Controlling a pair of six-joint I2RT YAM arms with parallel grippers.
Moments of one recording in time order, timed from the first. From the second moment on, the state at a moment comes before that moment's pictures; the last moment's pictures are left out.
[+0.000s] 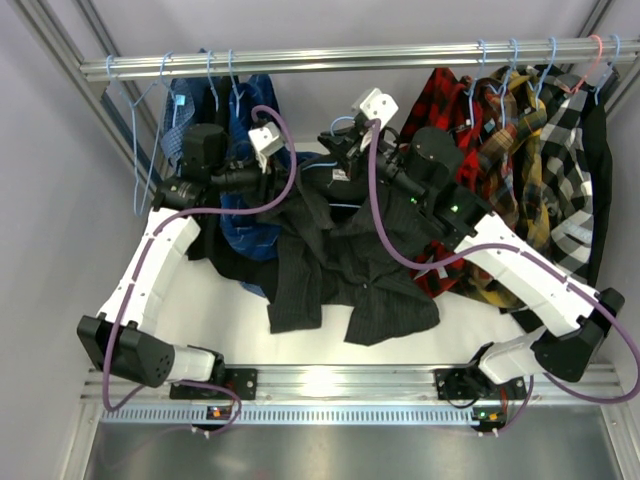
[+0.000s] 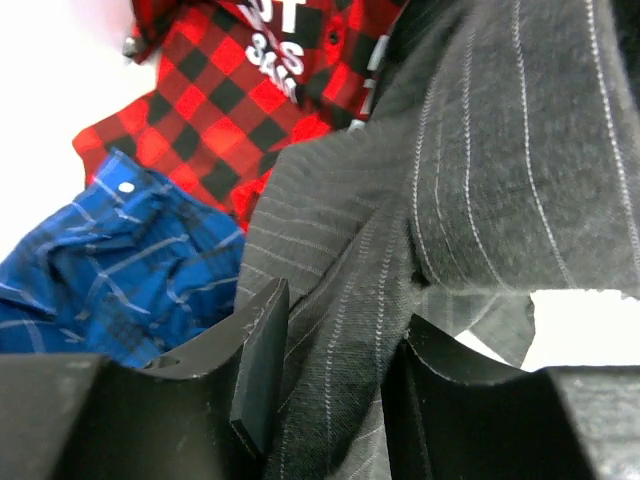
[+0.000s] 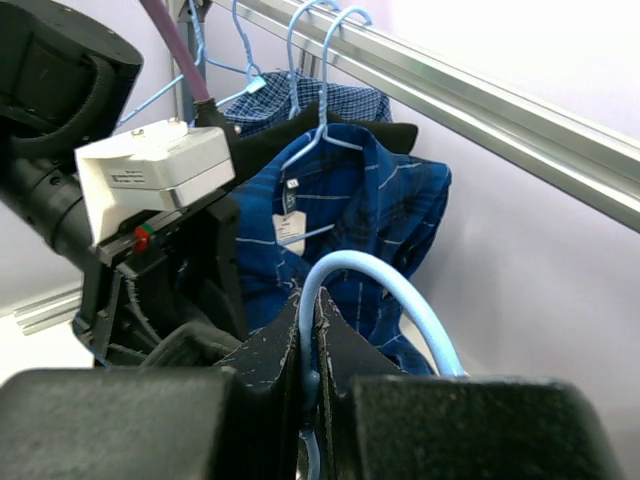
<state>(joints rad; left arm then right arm) -0.26 1.36 1.47 -0.54 0.86 0.31 0.80 1.39 1.54 0.03 -0.12 -0.16</state>
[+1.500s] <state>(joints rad) -0.27 1.27 1.75 -0.73 -0.33 -0.27 0.74 1.30 1.48 -0.23 0.50 0.16</state>
